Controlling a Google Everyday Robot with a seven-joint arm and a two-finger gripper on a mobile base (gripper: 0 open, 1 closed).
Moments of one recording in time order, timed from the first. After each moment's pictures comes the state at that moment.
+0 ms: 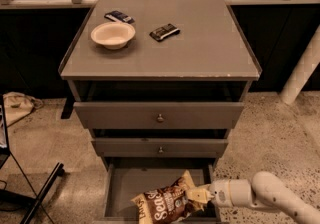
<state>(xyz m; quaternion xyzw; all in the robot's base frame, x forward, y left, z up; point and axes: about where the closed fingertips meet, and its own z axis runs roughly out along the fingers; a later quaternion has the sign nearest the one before) 0.426 -0.134 0.425 -0.17 0.85 0.45 0.21</state>
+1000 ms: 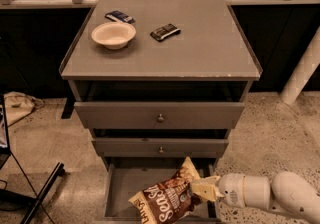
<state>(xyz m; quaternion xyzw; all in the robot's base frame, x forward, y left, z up) 0.405 -0.134 0.547 -0.22 0.83 0.42 0.30</state>
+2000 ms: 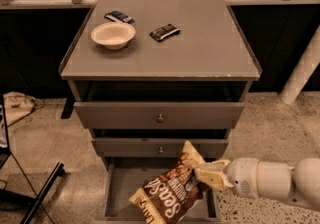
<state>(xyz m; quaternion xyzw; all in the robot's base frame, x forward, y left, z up) 0.402 -0.132 0.658 -0.27 0.82 0.37 0.36</state>
